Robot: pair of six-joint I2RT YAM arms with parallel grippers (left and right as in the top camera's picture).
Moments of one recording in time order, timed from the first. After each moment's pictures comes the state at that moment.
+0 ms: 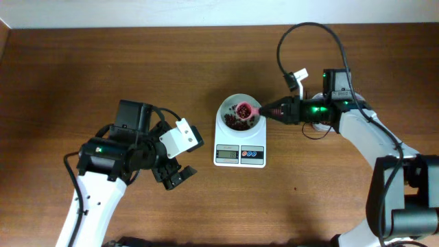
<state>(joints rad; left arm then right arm) -0.19 1.17 1.10 -1.11 0.44 0.81 0.04 1.77 1.07 -0.29 -1.29 0.24</state>
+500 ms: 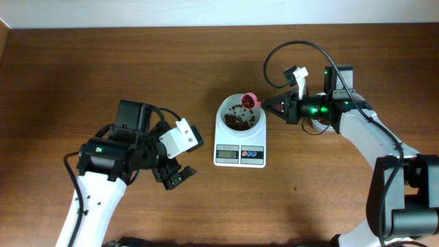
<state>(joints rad) -0.19 1.17 1.10 -1.11 0.44 0.81 0.04 1.77 1.07 -0.20 -1.12 -0.14</state>
